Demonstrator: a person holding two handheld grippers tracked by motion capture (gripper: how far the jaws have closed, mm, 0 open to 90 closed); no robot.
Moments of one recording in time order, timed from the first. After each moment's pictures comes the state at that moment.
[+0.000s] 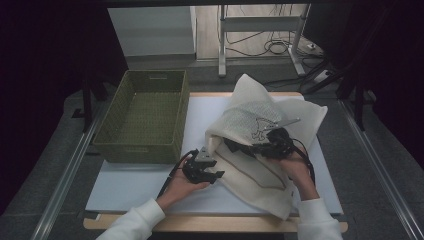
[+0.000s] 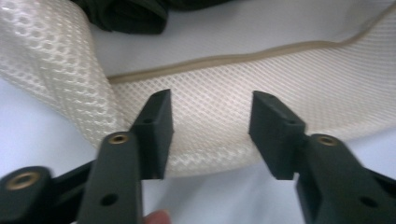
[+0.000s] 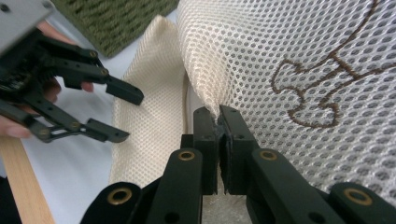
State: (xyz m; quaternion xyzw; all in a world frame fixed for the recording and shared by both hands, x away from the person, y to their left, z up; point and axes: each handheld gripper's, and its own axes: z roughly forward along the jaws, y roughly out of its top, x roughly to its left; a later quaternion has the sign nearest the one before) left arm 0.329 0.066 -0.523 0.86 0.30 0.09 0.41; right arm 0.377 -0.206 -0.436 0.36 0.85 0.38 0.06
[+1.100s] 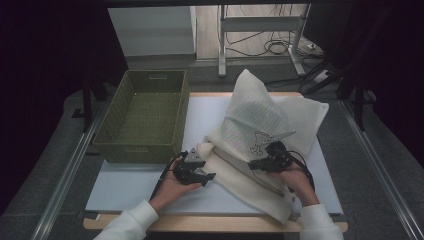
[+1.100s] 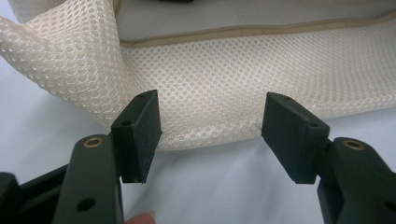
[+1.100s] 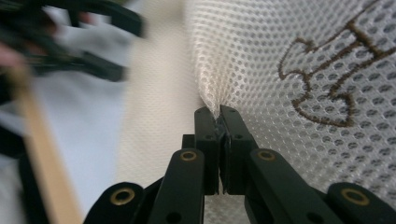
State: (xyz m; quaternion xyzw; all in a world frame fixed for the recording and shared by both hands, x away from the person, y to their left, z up) left arm 0.328 0.092 -0.532 0.85 0.33 0.09 0.39; right arm 0.364 -0.214 -0.471 0.34 0.87 0.37 -0.02
